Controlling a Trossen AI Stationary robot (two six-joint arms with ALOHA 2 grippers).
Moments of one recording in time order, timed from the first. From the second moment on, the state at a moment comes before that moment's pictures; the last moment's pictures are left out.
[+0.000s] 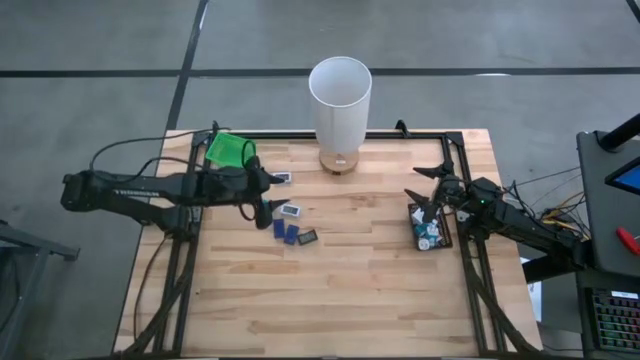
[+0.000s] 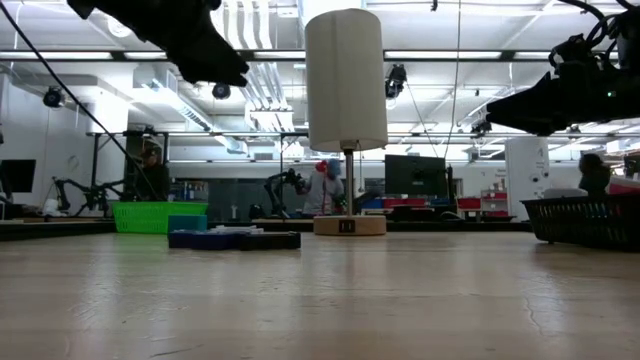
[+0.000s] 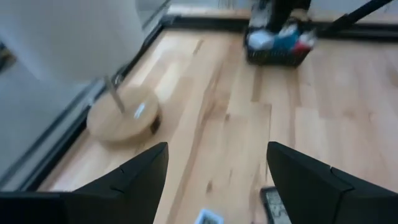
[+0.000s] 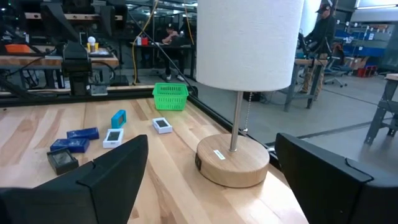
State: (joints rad) left arm 0.06 1.03 0.75 -0.23 -0.21 -0.03; right arm -0.42 0.00 0.01 0.01 0.01 -0.05
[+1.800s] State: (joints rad) left arm 0.31 1.35 0.79 -0.71 -0.08 0.20; right arm -0.42 0.00 0.01 0.01 0.01 -0.05
